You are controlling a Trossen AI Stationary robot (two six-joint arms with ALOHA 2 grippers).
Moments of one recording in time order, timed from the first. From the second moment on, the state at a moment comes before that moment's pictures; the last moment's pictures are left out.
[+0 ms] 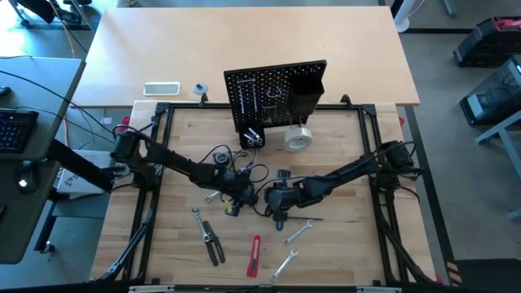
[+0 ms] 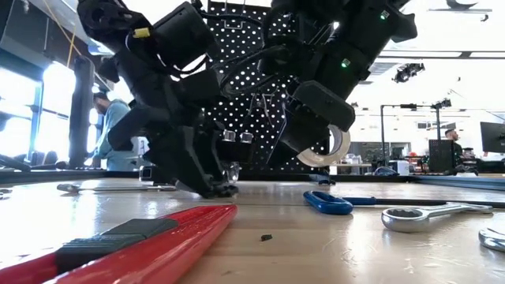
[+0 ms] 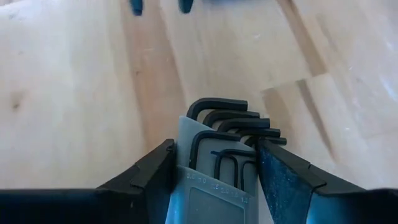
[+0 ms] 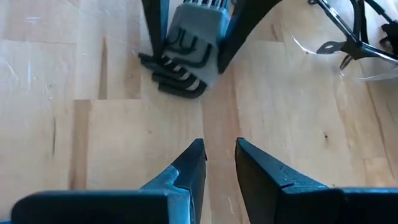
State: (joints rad) left arm -0.12 1.76 0.82 0.02 -0.01 0.19; right arm 0.26 1.90 1.15 -0.26 0.38 0.16
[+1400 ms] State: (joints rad) left arm 0.25 1.42 0.82 0.10 -0.32 0.51; right arm 0.25 1.90 1.15 -0.21 0.39 0.12
